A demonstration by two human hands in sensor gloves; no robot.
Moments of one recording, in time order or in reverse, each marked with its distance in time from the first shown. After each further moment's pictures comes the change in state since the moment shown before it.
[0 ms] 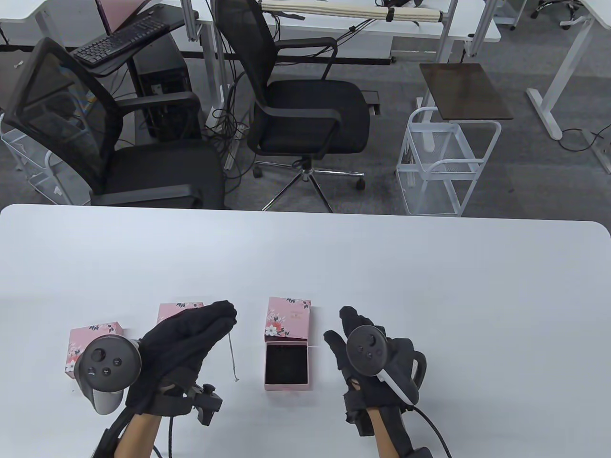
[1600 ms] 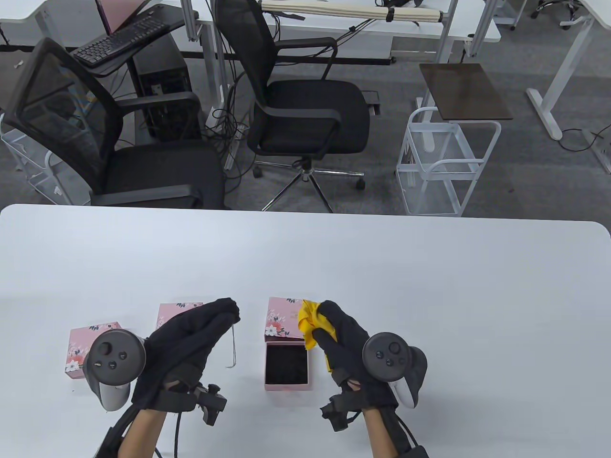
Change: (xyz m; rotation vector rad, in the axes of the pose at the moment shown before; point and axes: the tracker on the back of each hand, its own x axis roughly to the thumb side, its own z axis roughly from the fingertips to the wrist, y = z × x) left_hand -0.006 -0.009 -0.002 -0.022 0.061 0.061; right_hand 0.023 0.007 -0.002 -0.087 -0.228 -0.625
